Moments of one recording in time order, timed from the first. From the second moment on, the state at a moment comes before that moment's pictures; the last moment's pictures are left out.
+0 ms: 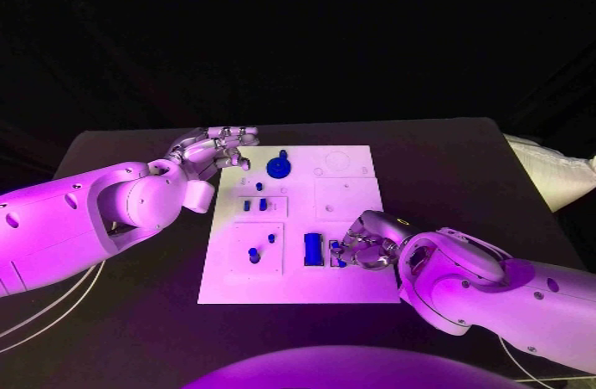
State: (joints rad) left arm 1.18 -0.91 -0.04 1.54 0.10 -0.18 0.27; left_hand 1.38 -0.10 0.41 -0.07 0.10 1.05 0.18 0.12 0.07 1.13 0.10 0.23 0.09 1.18 0.02 1.01 0.50 0.17 1.22 0.11 0.53 0.83; right arm 0.89 -0.95 0.02 1.94 -1.45 -0.37 -0.62; right_hand 1.23 -0.06 0.19 0.28 0.44 1.19 0.05 0.15 0.32 1.44 -0.03 1.07 1.26 1.46 -0.08 1.51 1.31 0.07 1.47 0.02 1.42 1.31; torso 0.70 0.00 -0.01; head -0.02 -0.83
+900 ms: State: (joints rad) left arm 1.18 -0.91 -0.04 1.54 0.10 -0.16 0.26; left_hand 1.38 -0.10 0.41 -0.07 0.10 1.05 0.18 0.12 0.07 1.13 0.10 0.23 0.09 1.18 0.02 1.01 0.50 0.17 1.22 0.11 0.53 0.83; right arm 0.89 -0.95 0.02 1.95 -1.48 -0.36 -0.62; right_hand 1.17 -0.06 0.13 0.27 0.33 1.20 0.04 0.17 0.34 1.45 -0.03 1.13 1.30 1.47 -0.09 1.52 1.31 0.05 1.46 0.02 1.43 1.31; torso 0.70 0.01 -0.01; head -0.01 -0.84
